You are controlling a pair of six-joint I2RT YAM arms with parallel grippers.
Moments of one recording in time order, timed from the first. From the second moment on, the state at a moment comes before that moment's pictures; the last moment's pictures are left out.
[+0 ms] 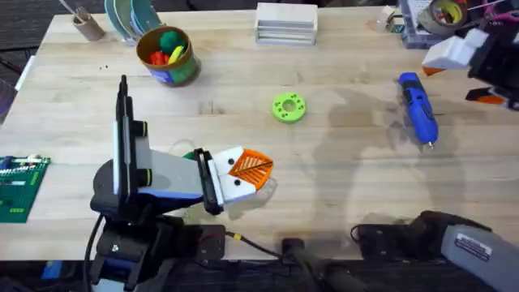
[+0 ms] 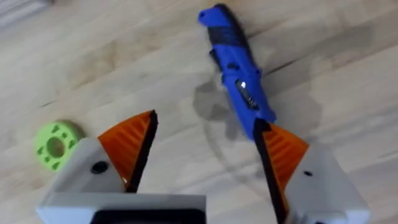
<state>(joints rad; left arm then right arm) -0.15 0.01 0.01 -0.12 1.12 0.03 -0.25 1.15 1.10 -0.99 -0.06 0.24</state>
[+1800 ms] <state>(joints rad) -0.15 0.01 0.01 -0.12 1.12 0.03 -0.31 1.69 0.99 -0.47 -0.06 -0.32</state>
